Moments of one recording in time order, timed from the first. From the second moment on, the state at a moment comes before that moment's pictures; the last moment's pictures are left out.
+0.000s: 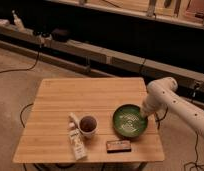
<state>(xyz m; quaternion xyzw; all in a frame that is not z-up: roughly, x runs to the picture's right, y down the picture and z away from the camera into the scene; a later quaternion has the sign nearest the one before) 0.301 0.152 0.835 -0.19 -0.25 -0.72 0.62</state>
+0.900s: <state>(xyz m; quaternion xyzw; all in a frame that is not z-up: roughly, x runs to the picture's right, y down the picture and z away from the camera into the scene) 0.277 0.062 0.934 -0.19 -0.21 -0.71 0.64</state>
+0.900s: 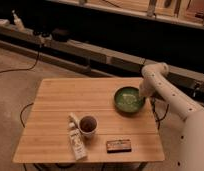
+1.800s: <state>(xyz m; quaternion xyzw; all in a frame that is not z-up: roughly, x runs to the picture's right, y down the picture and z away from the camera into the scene) 0.170 0.134 0.847 -0.09 -0.23 -0.78 0.58</state>
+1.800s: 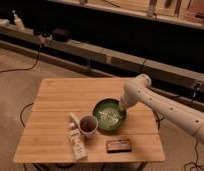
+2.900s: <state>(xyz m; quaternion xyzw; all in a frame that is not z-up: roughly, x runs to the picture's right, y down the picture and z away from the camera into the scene) 0.316 0.124 0.872 -0.08 -0.03 -0.67 0.74</state>
